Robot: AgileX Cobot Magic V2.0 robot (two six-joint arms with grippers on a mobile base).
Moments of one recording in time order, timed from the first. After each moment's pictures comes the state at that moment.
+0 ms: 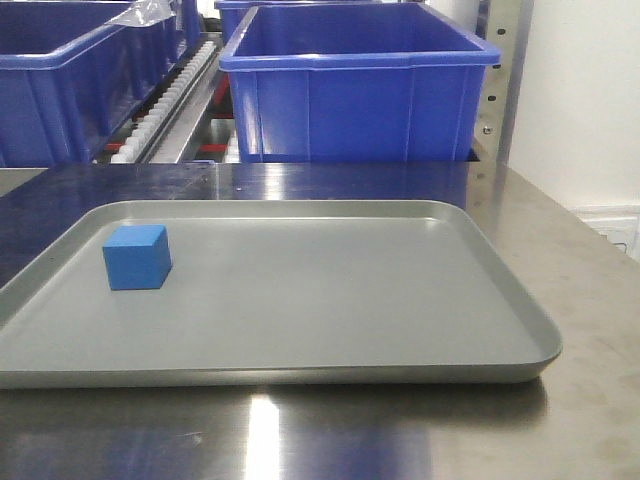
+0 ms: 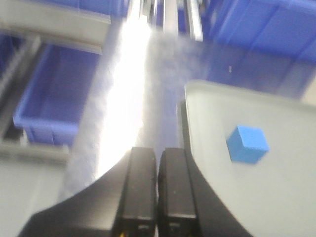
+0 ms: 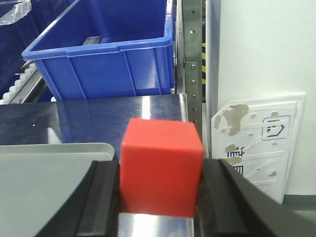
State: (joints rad) left arm -0.01 0.37 -0.35 -0.27 0.50 0.04; right arm 0.08 0.32 -0.31 0.19 0.20 -0.02
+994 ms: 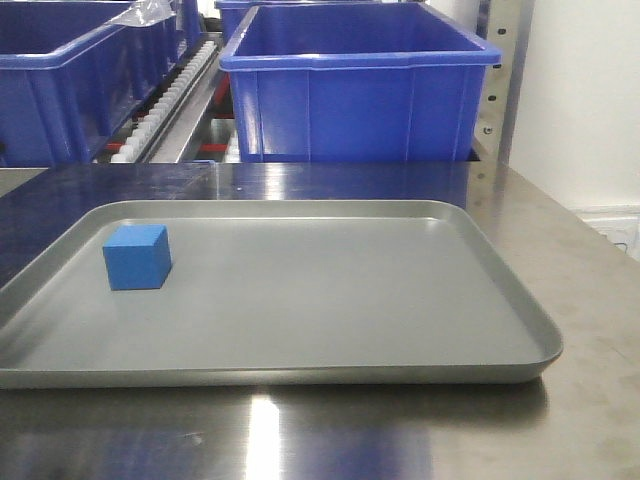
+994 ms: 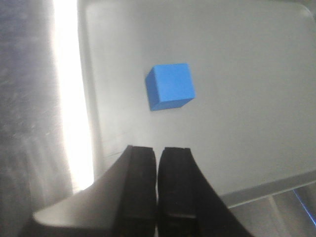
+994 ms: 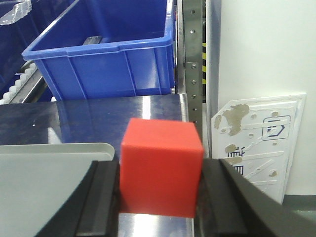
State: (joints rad) left arm -0.33 1.10 -0.77 -0.32 0.65 0.04; right arm 0.08 0.32 -0.31 0.19 0.20 -0.02
